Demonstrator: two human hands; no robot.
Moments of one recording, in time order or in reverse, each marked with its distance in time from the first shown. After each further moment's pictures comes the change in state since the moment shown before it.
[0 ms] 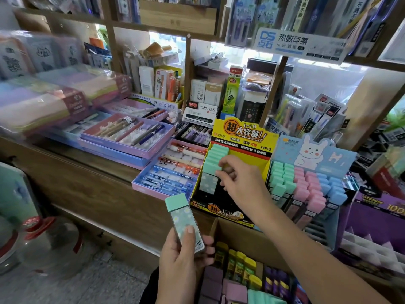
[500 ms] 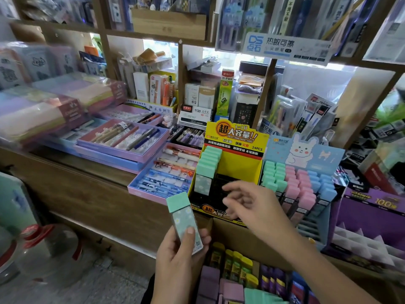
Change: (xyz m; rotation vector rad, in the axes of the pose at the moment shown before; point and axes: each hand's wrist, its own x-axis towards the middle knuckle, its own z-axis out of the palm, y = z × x) left_hand 0.001 0.001 0.002 -0.012 -0.029 0.009; right_hand -0.059 0.005 -0.030 0.278 -0.106 0.163
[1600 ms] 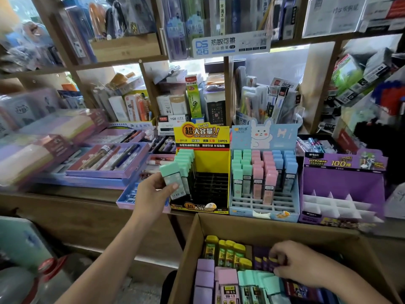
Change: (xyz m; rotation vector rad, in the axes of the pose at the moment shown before) left_hand 0.099 0.076 0.033 0.823 -0.228 0.426; right_hand -0.122 0.118 -0.072 -0.416 -0.453 0.591
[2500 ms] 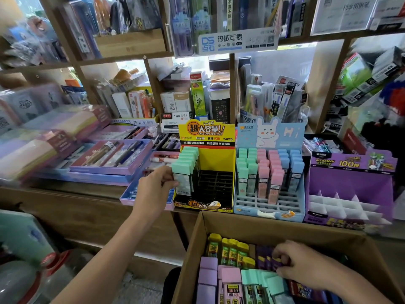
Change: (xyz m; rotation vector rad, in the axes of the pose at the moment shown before) left_hand 0.009 0.001 -0.009 0.424 0.030 0.191; right_hand 0.004 0.001 0.005 -0.079 0.015 -0.023
